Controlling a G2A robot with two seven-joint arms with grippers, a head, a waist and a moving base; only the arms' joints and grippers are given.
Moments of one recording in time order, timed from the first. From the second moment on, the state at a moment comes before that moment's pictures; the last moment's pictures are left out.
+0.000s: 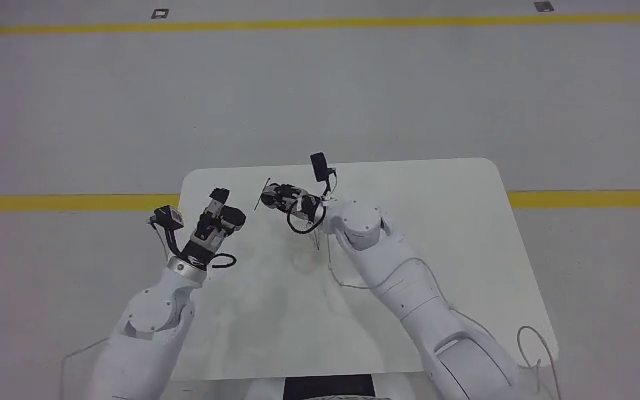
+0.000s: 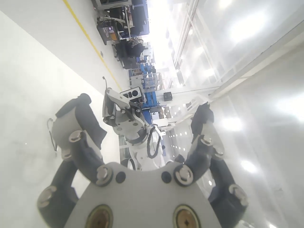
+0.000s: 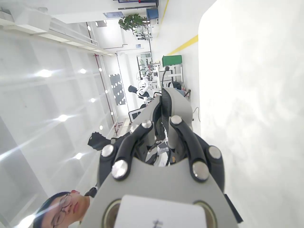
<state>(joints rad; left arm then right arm) 1.69 -1.16 -1.46 -1.70 -0.30 -0.34 -0.28 -0.98 -1.68 1.05 -0.97 0.06 0.01 0.59</state>
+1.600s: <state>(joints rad) 1.65 -1.19 -1.39 -1.67 -0.22 -0.34 -0.22 -1.08 -1.66 1.02 -1.13 0.06 -0.04 0.46</state>
